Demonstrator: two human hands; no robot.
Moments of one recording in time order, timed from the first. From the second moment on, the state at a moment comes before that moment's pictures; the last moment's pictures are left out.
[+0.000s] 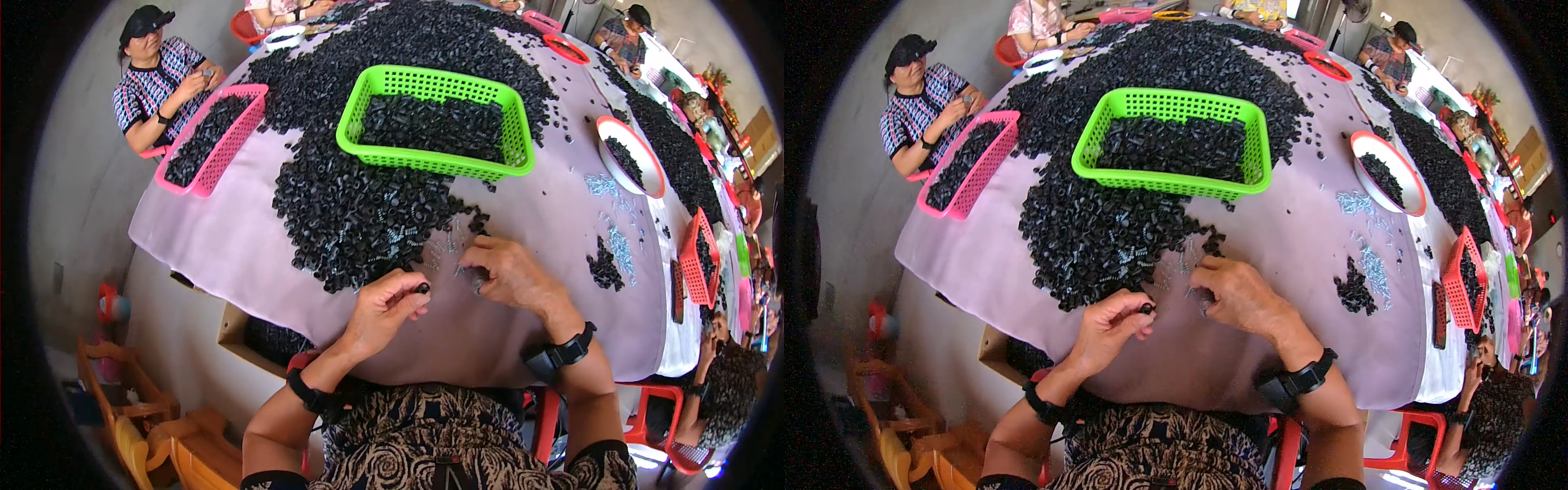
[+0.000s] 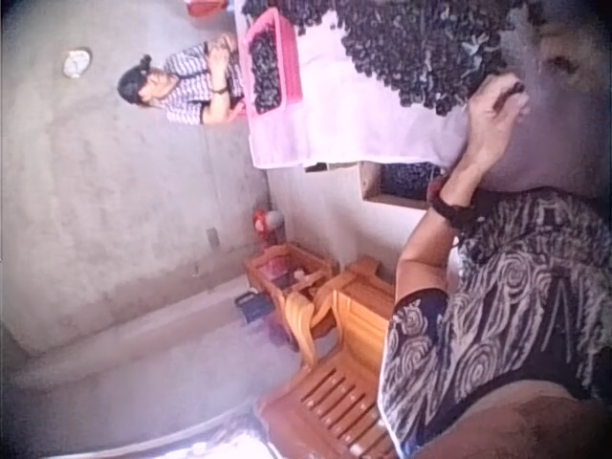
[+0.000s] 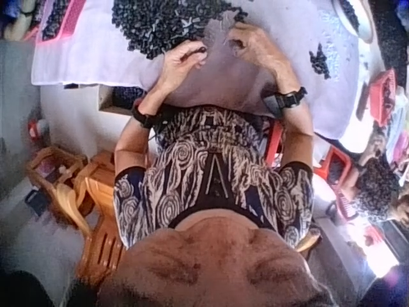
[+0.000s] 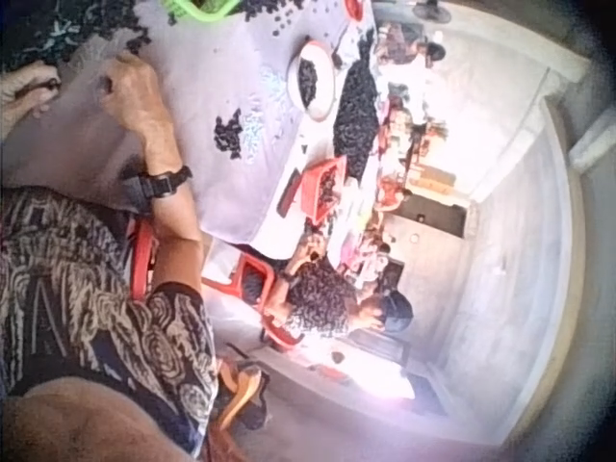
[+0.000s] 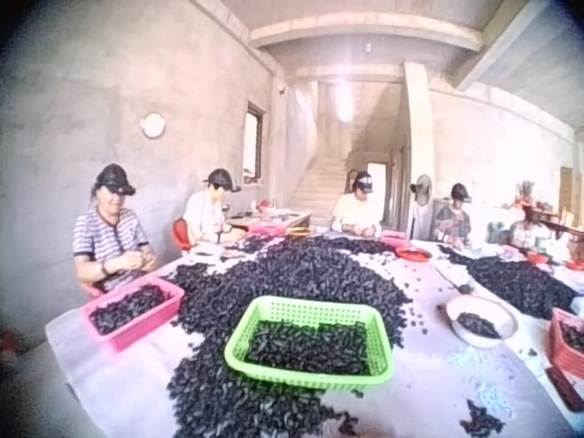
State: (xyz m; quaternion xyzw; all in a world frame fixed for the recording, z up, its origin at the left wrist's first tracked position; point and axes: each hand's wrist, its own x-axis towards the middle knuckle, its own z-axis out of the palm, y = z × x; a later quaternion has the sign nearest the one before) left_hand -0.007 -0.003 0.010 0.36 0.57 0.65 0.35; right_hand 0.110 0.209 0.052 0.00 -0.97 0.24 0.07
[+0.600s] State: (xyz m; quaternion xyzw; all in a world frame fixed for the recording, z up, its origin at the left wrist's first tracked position) left_hand 0.009 -0.004 0.004 0.32 0.57 0.66 0.37; right_hand 0.103 0.165 0.046 0.06 -0.84 0.51 0.19
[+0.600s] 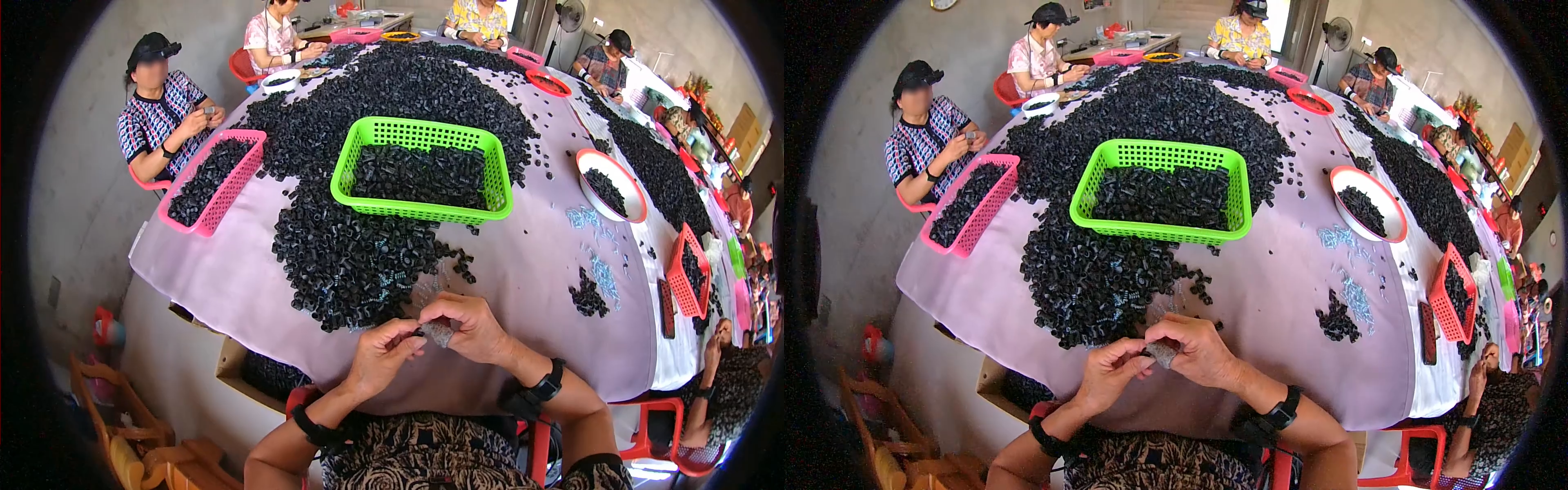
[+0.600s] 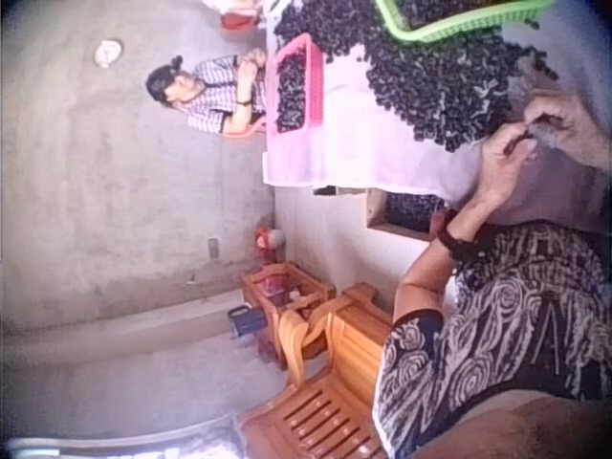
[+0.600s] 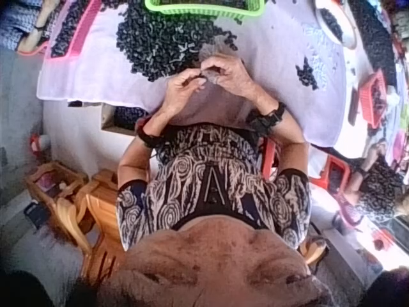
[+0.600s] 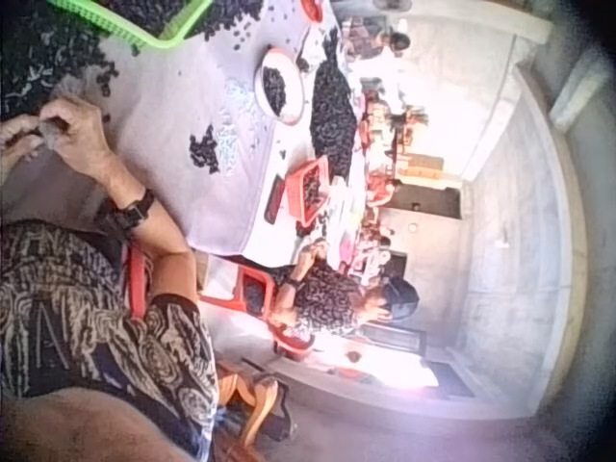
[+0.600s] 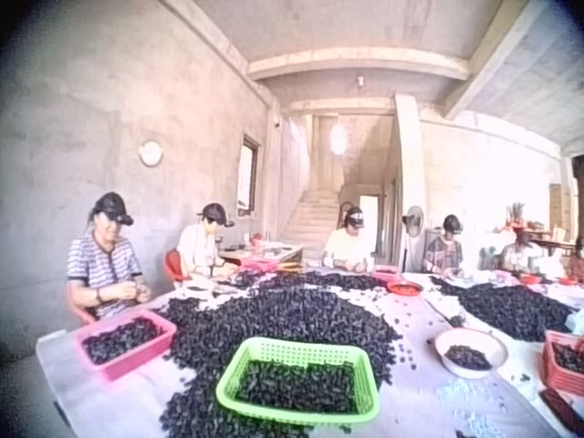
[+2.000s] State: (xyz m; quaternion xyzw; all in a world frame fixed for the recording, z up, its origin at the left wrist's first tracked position) left_hand 0.007 -0.001 0.005 0.25 0.53 0.75 0.32; right_hand 0.103 0.160 0.039 0.01 -0.84 0.49 0.25
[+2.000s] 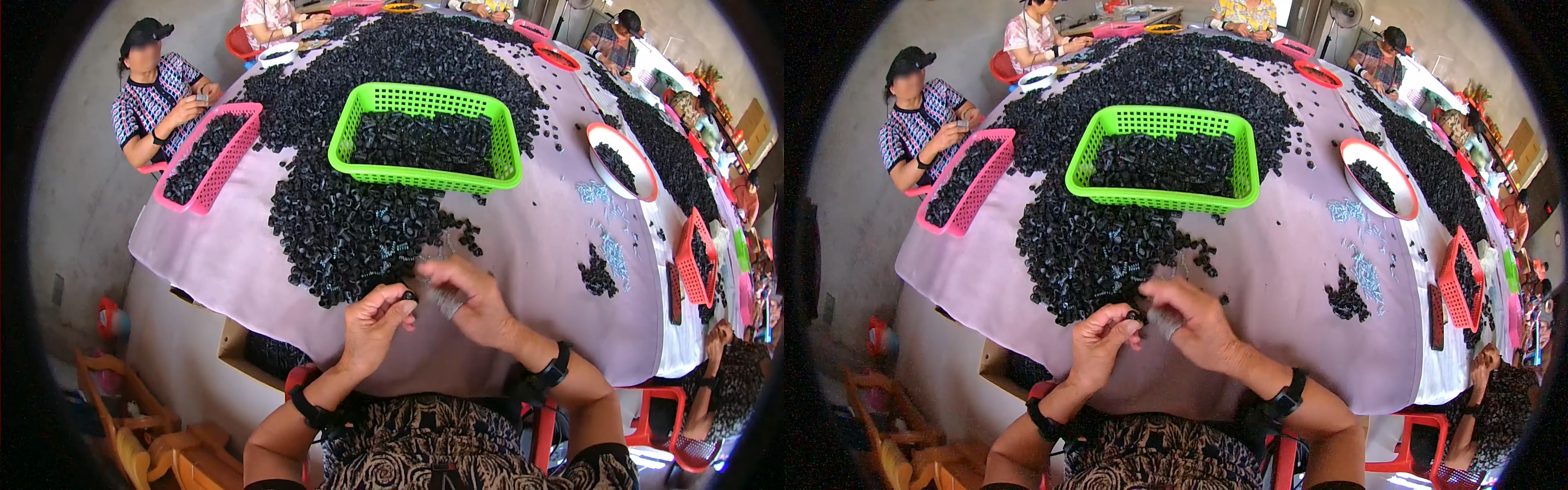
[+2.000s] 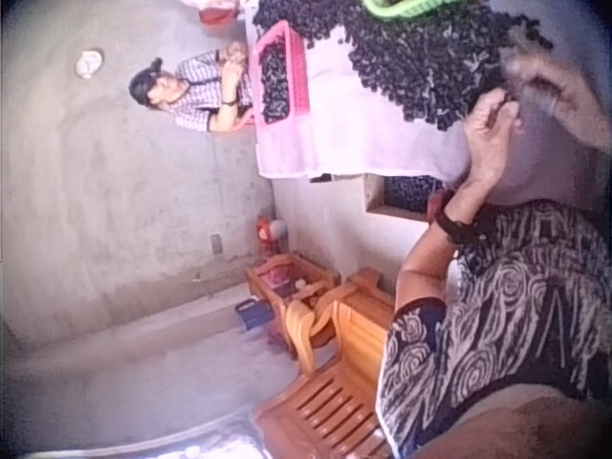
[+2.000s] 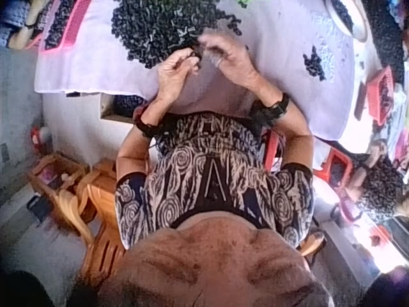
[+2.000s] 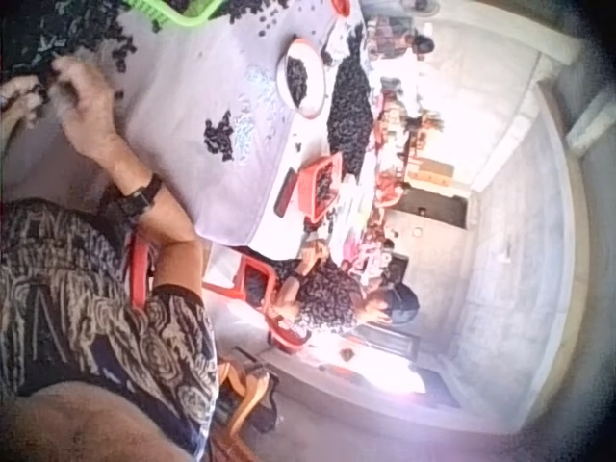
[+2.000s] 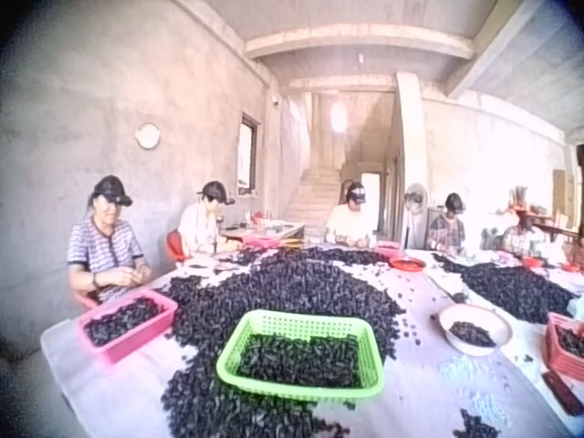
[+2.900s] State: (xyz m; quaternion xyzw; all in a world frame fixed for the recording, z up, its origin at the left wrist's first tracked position) left_hand 0.003 -0.002 0.005 0.28 0.54 0.71 0.35; right_hand 0.105 0.211 0.045 0.04 -0.95 0.29 0.12
